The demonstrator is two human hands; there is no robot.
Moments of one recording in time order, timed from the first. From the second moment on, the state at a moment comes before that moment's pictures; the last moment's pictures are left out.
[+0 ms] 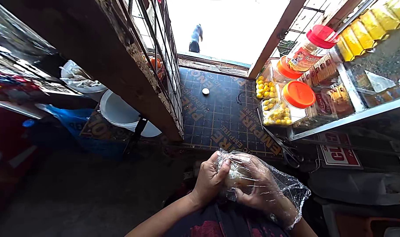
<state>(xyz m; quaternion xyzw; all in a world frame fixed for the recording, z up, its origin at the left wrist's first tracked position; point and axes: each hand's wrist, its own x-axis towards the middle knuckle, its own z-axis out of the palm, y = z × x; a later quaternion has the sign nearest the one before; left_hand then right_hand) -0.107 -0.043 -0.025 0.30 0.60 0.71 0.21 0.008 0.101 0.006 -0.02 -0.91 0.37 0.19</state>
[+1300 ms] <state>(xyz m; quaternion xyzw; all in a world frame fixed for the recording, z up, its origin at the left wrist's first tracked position) -0.121 -0.034 -0.002 0.26 0.42 0.83 0.28 -0.019 0.092 0.011 -0.03 -0.73 0.62 0.29</state>
